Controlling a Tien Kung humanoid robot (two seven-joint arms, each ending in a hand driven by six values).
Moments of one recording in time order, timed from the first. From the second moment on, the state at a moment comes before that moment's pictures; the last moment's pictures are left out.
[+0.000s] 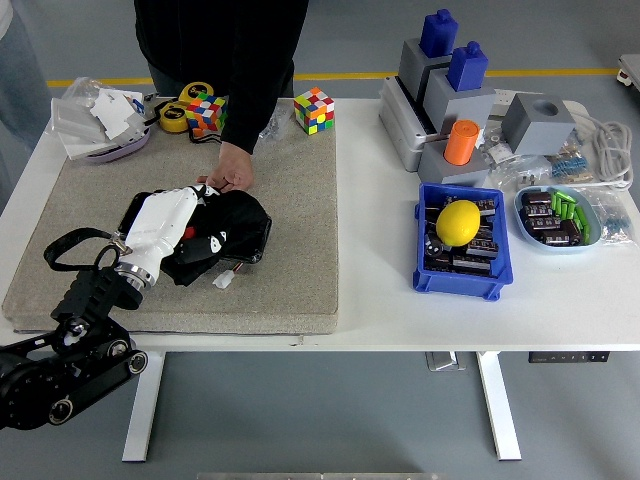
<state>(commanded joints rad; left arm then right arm) -0.50 0.40 -0.54 -1.20 1.78 0.58 0.23 0.13 -0.47 0.81 0.36 -0.15 -0.06 -0.12</state>
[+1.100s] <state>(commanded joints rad) -0.46 0.47 -0.61 -1.11 1.77 0.59 0.20 0.12 -0.46 0.82 0.36 -0.15 -0.07 -0.12</state>
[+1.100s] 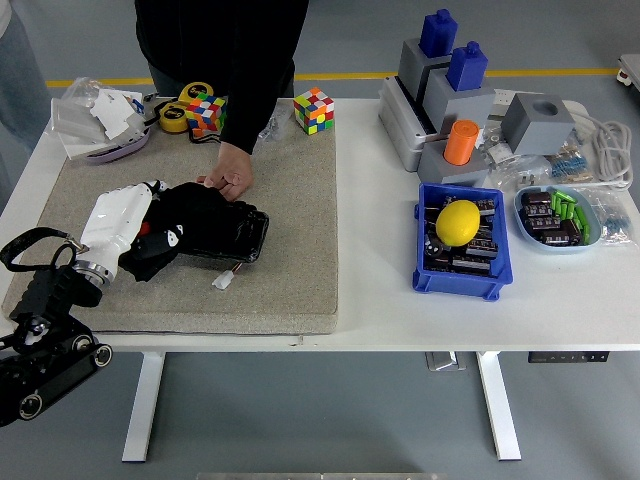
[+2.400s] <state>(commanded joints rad) -0.43 0.50 -0.76 -1.00 1.78 0.60 0.17 0.12 -0.46 0.82 0.36 -0.15 -0.06 -0.13</state>
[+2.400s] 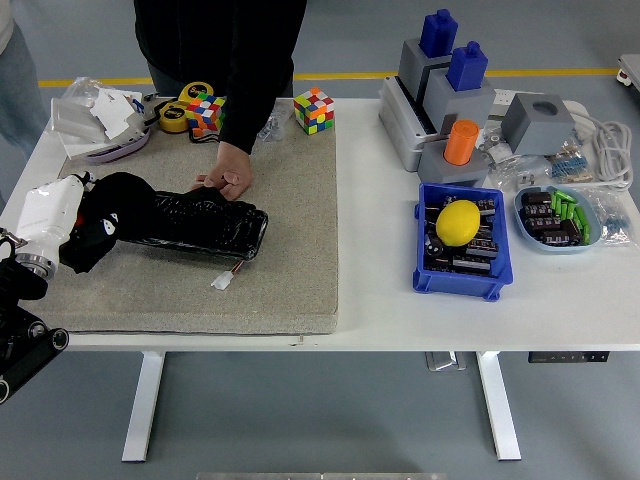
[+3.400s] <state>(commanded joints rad) -0.46 0.43 -0.63 -1.14 1.79 0.60 0.20 0.12 -0.46 0.82 0.36 -0.14 -0.06 -0.12</state>
